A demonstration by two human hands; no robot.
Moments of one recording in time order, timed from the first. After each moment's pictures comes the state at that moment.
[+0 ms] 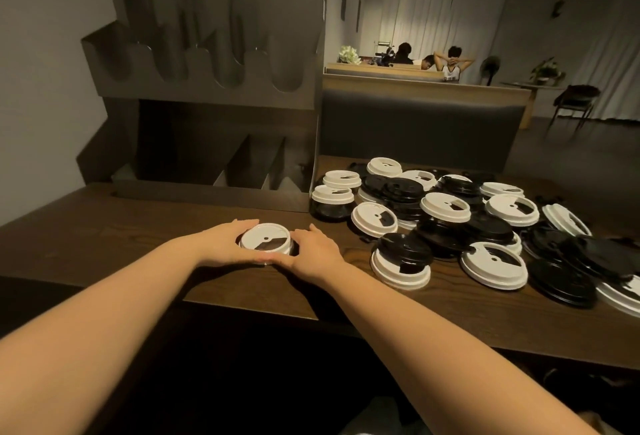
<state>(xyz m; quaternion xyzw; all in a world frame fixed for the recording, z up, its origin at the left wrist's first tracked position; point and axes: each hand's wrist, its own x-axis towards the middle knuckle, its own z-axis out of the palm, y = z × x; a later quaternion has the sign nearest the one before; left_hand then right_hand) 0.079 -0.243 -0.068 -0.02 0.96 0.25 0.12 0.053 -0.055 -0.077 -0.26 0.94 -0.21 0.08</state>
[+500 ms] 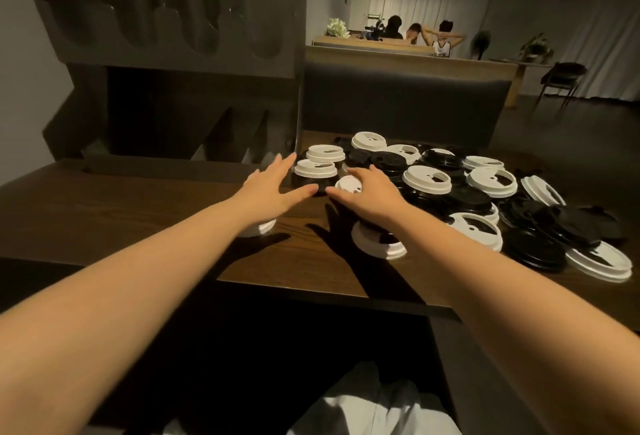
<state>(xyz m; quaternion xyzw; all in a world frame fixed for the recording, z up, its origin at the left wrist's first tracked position) 0.065 -0.146 -0.042 0.00 0.95 0.30 -0.06 0.031 0.044 -0.034 -0.16 0.96 -0.24 -0.03</state>
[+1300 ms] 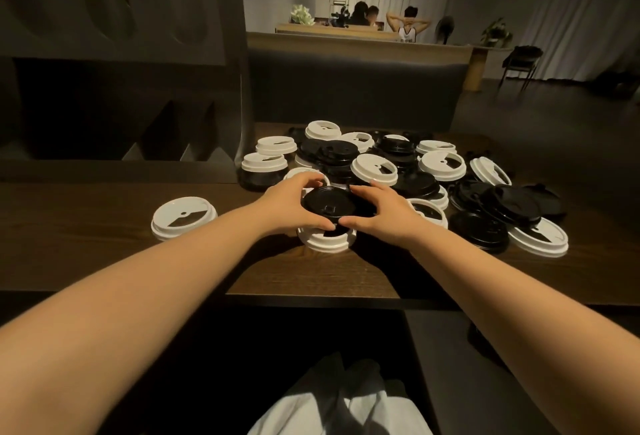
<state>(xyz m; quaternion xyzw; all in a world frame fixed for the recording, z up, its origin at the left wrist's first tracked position) 0.041 -0.045 -0.058 0.14 0.92 0.36 0.00 0.040 0.154 -0.062 -0.15 0.95 -0.26 0.01</state>
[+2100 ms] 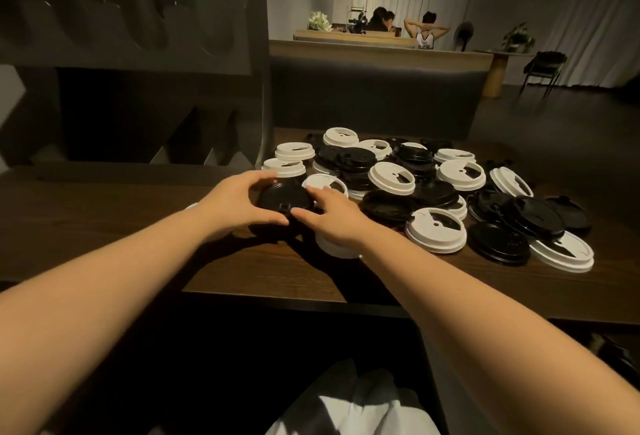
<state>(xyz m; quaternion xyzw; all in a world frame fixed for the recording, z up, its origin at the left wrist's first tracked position) 0.062 -0.127 -0.047 0.06 0.94 0.33 -0.07 0.037 0.064 -0.057 -0.23 0.93 -0.29 0.04</state>
